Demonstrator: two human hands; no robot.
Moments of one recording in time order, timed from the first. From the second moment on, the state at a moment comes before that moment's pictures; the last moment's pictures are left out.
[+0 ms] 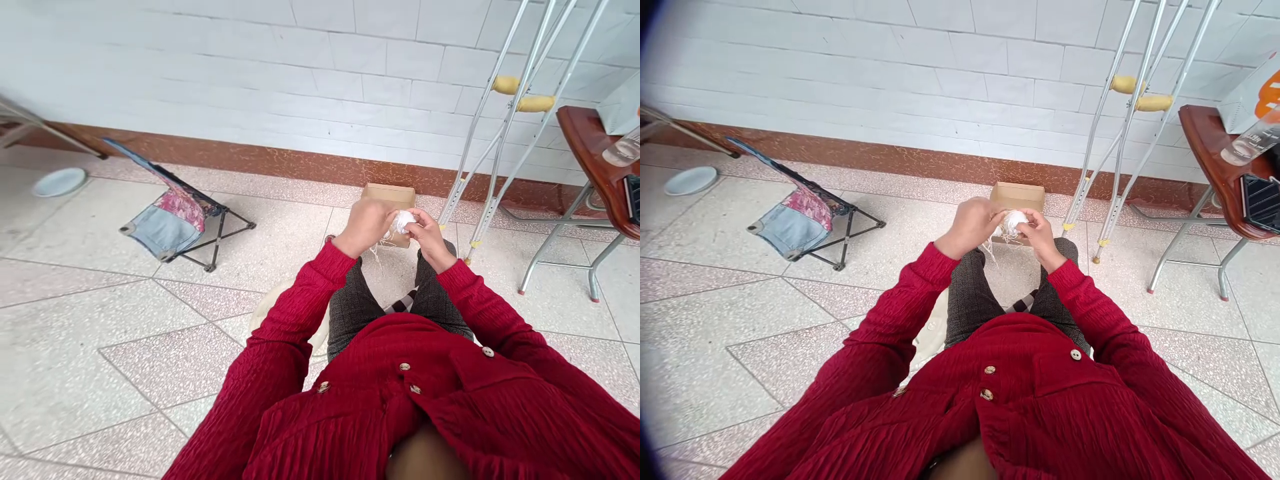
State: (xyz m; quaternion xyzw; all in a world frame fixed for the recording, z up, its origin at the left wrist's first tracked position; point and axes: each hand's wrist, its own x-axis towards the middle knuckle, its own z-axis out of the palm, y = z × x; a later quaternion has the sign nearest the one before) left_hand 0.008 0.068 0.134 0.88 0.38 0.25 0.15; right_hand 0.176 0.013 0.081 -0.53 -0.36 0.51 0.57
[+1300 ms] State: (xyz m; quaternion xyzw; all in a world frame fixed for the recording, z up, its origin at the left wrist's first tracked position) left_hand -0.020 0.122 0.056 0.55 0.45 0.53 0.45; right_hand 0.226 0.005 0.197 -0.43 -0.37 0.38 0.73
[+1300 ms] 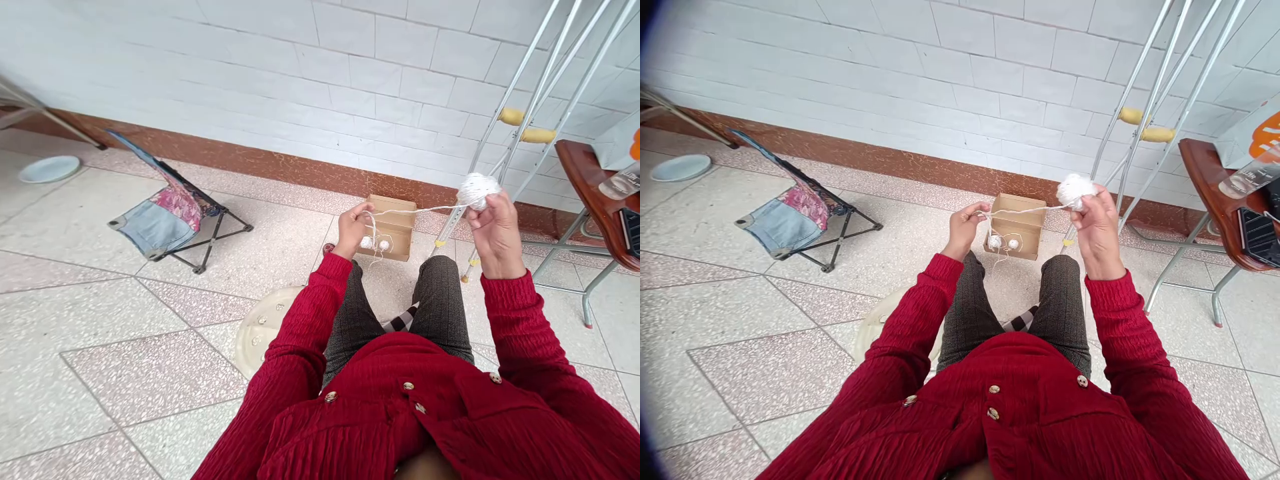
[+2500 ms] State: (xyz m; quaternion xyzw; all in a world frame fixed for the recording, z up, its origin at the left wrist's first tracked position) left_hand 0.015 0.052 0.113 0.49 0.22 0.43 0.72; right_hand 0.196 0.074 0.156 -0.60 -0.53 0.20 0.56
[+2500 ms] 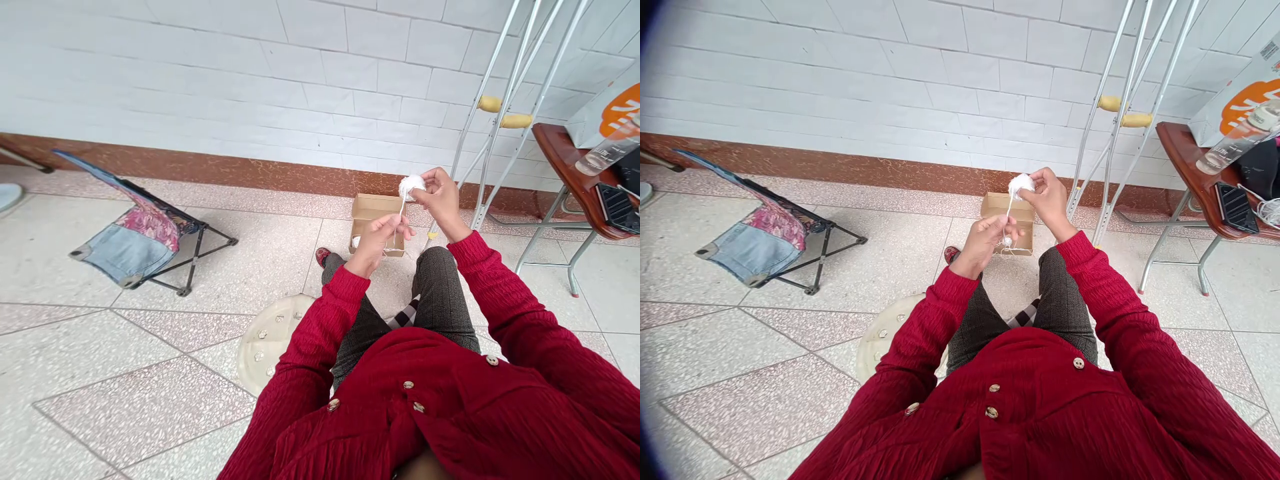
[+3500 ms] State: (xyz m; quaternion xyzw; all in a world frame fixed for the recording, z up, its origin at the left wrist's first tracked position) left_hand 0.005 0.094 0.118 0.80 0.37 0.27 0.38; right_hand 0.192 0.041 0.085 -0.64 -0.36 0.42 0.53
